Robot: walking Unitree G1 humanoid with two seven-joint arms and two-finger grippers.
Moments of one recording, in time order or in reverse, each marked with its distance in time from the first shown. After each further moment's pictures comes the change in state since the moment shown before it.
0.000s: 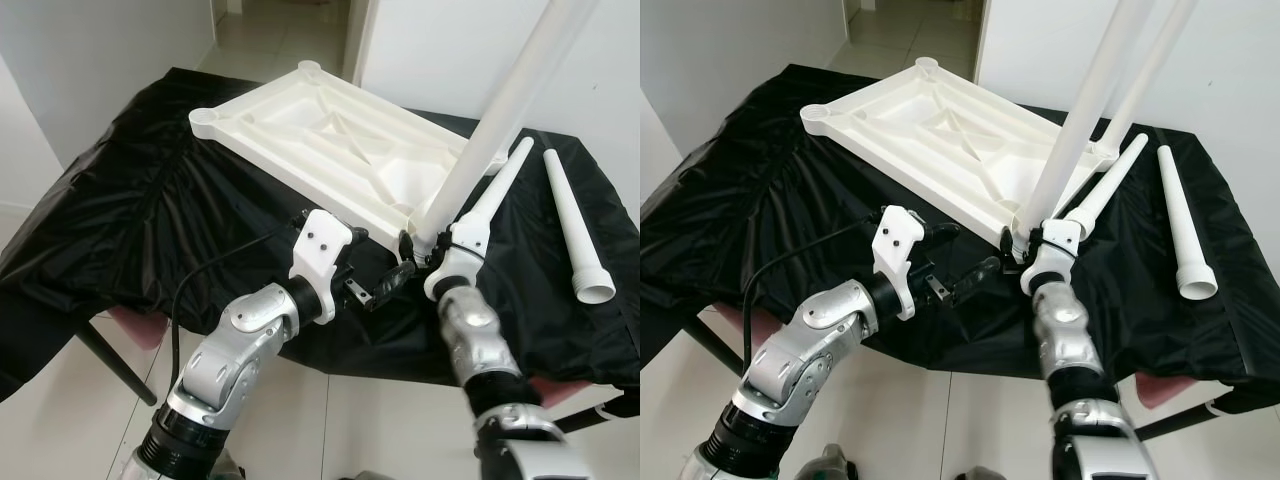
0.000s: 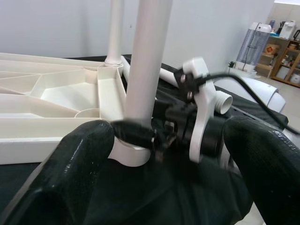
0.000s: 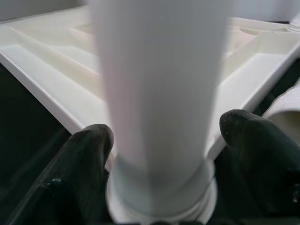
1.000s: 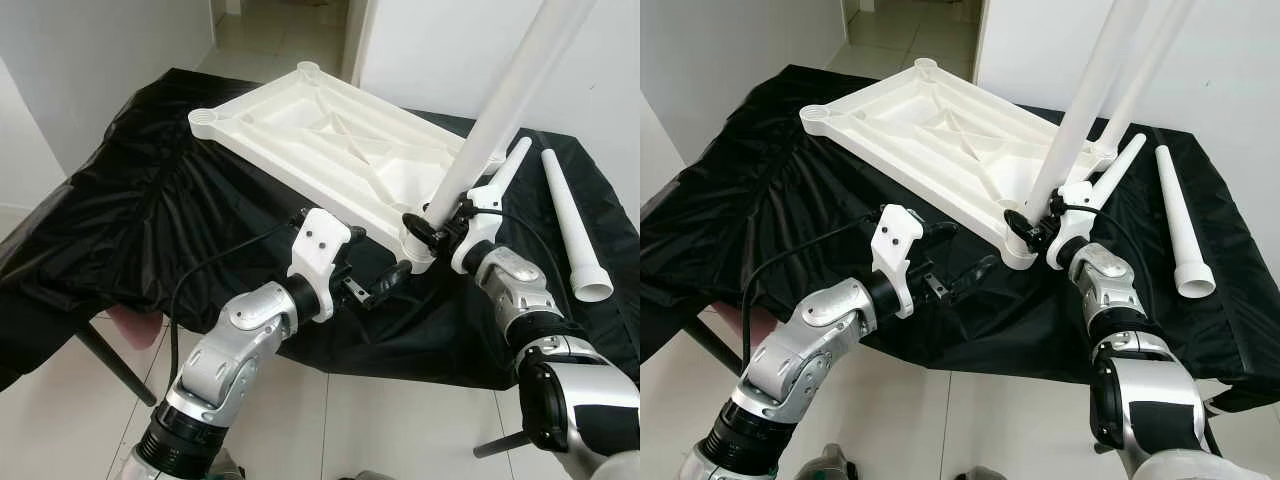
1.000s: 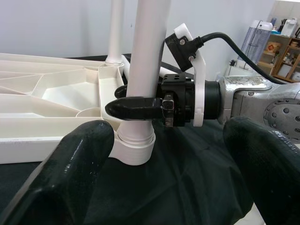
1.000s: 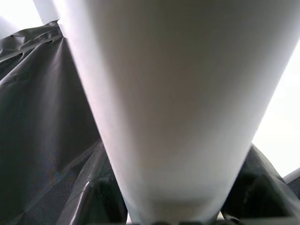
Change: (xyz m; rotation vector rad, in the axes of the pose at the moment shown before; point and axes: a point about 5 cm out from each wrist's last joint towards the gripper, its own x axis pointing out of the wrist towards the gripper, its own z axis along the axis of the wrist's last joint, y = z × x) left arm 0.000 0.002 0.000 0.006 0.008 0.003; right arm 0.025 -0.019 0.026 -0.082 0.073 0.350
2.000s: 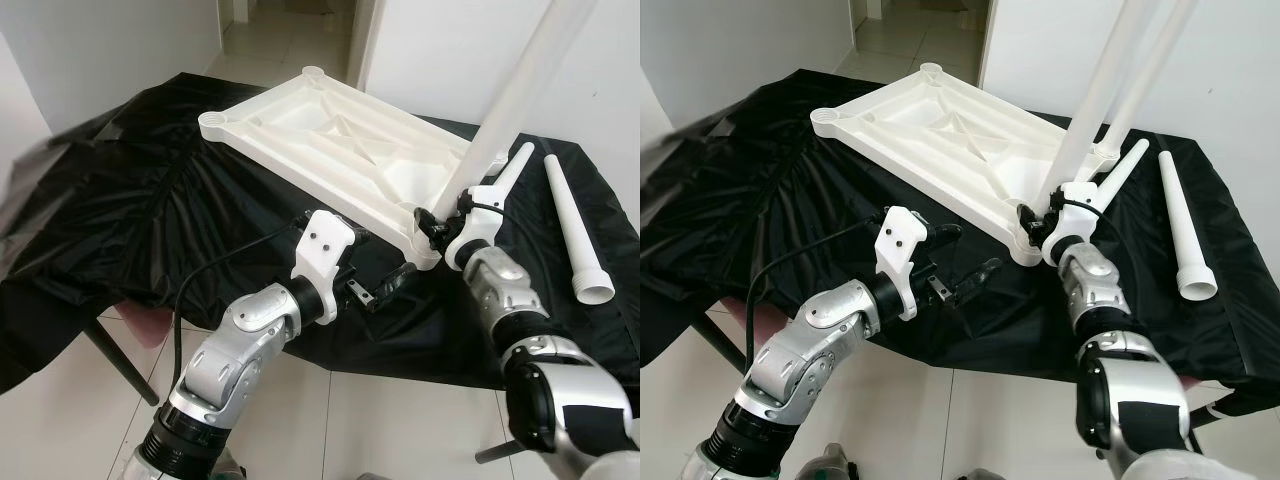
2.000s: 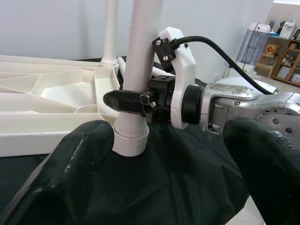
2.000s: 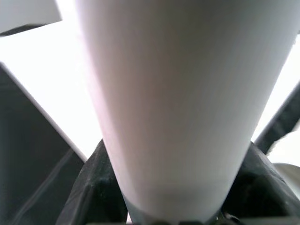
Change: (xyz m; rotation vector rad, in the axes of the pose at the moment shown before) left arm 0.002 -0.004 -0.001 -0.008 -0.002 -0.014; right arm 0.007 0.001 -0.004 0.107 -0.024 -0.408
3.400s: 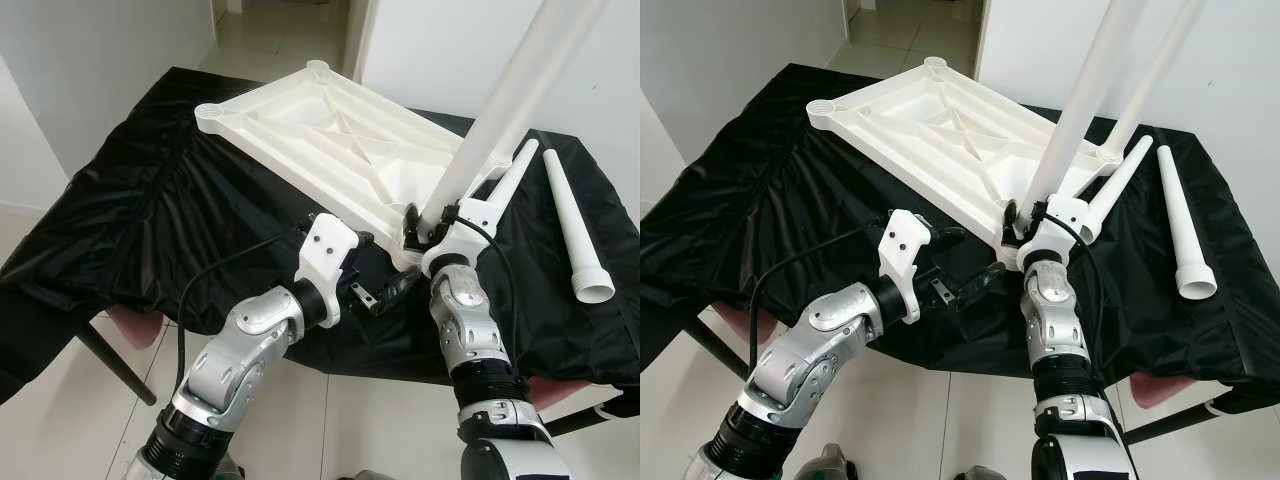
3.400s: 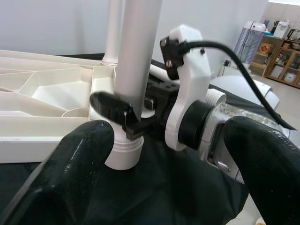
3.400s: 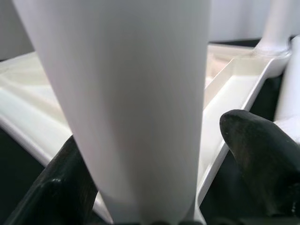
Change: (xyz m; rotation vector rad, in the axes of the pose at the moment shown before) left arm 0.001 -0.003 -0.002 -0.008 -0.001 -0.010; right arm -0.029 0.037 -0.003 0.060 -0.097 -0.139
